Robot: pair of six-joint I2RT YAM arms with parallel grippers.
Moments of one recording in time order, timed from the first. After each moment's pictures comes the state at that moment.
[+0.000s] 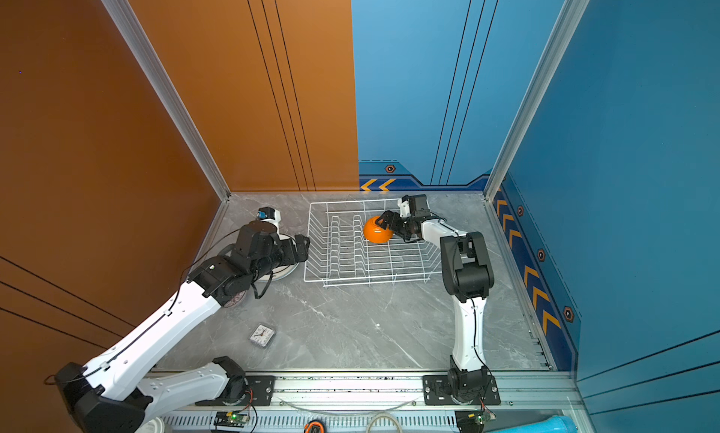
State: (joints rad) left arm -0.57 1.11 1.11 -0.62 -0.25 -0.57; right arm 0.18 2.15 1.50 -0.15 -0.55 0.52
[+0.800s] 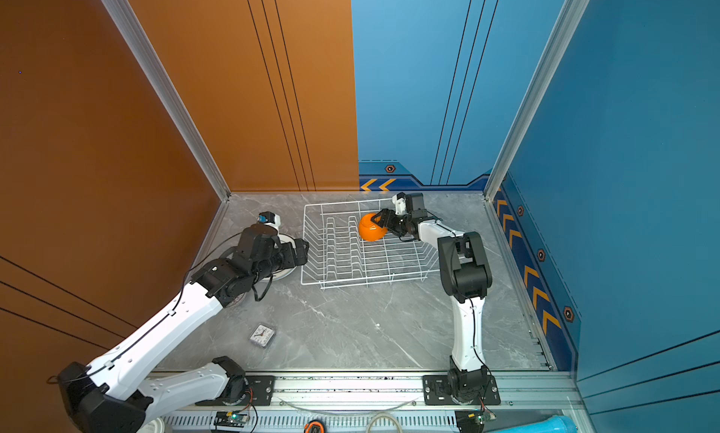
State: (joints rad) left arm -0.54 1.11 1.05 -0.61 -0.22 -0.58; right arm 0.21 2.15 1.50 -0.05 -0.61 0.58
